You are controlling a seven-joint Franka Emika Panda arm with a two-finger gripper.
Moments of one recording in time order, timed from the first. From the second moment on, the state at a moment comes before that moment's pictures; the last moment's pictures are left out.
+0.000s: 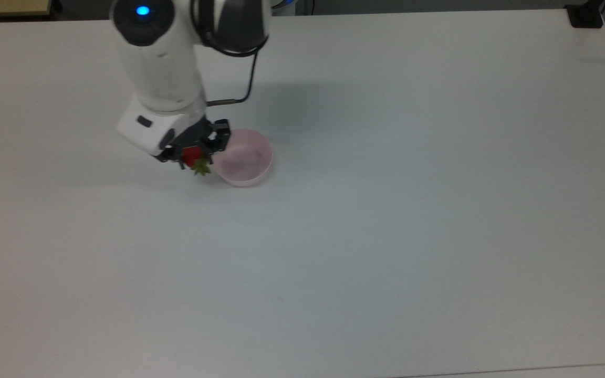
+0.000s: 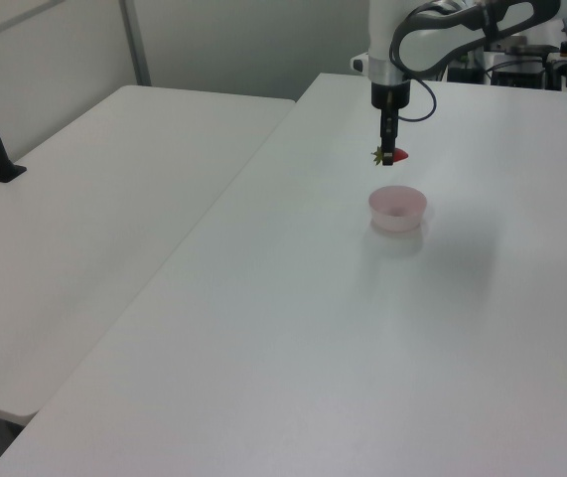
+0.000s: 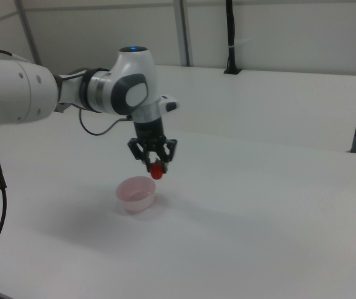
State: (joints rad) arm -0.15 0.40 0.09 -1.60 -0.08 2.00 -0.29
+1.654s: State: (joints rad) arm 0.05 -0.01 0.03 -1.67 -0.11 1.65 0.17
